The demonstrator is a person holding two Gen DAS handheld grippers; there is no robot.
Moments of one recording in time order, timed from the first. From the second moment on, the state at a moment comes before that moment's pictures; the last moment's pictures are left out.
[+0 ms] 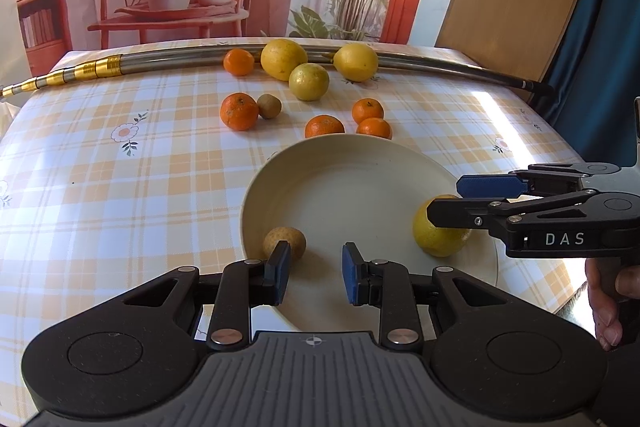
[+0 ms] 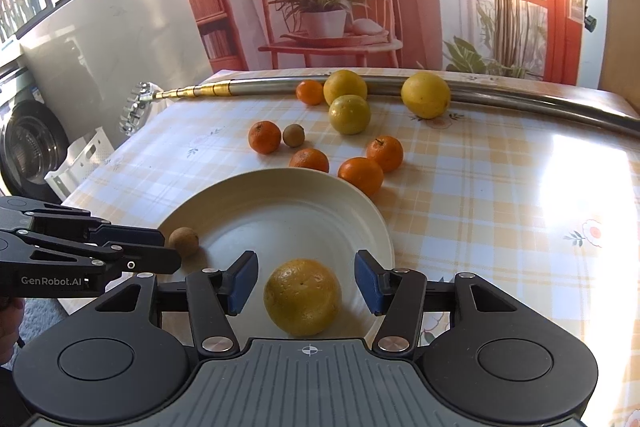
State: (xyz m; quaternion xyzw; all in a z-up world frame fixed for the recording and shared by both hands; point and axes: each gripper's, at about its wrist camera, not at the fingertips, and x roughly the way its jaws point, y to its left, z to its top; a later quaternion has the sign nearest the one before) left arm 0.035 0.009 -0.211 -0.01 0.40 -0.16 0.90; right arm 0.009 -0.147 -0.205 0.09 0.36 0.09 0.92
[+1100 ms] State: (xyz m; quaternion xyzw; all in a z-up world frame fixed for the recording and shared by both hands) left arm 0.127 0.048 -0.154 -0.03 0.34 -0.12 0.93; right arm 0.082 -0.203 -0.150 0.04 0.29 0.02 0.96
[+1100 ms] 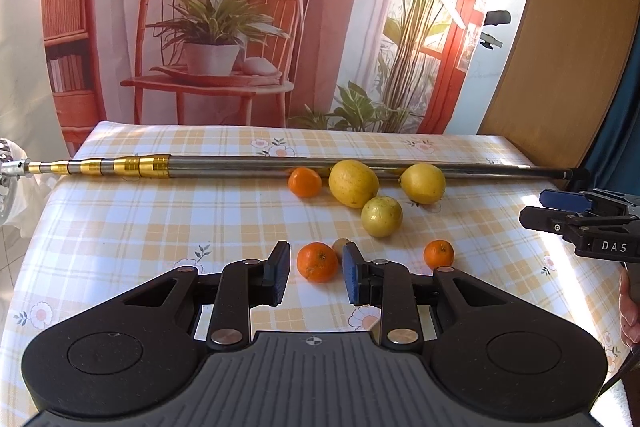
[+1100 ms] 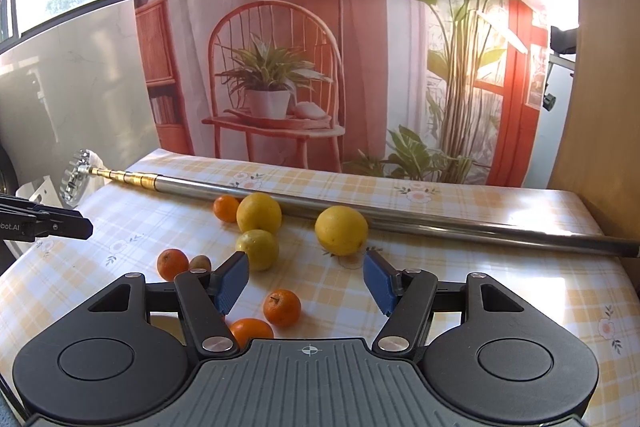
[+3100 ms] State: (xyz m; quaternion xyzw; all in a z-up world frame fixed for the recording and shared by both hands) left arm 0.145 0.069 -0.202 -0.09 0.36 -0.08 0.92; right arm 0.221 -0.165 -0.224 0.06 0.36 0.11 0.93
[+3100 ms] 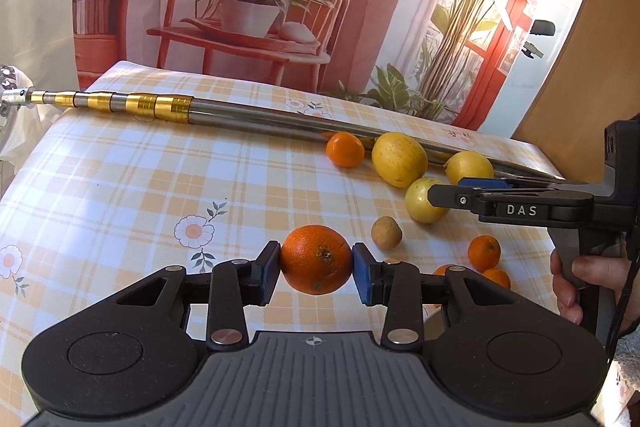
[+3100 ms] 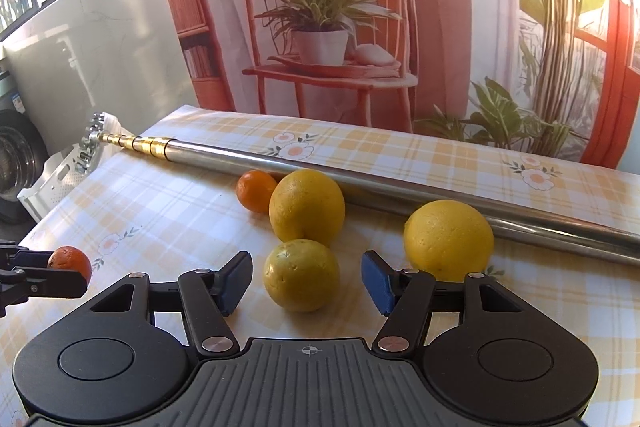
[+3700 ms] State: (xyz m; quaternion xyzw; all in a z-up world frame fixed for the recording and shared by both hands) left arm 0.143 0.063 -0.209 -0.08 0.37 -0.09 0.92; right arm 0.226 -0.163 -0.241 0.08 0.38 0.10 0.92
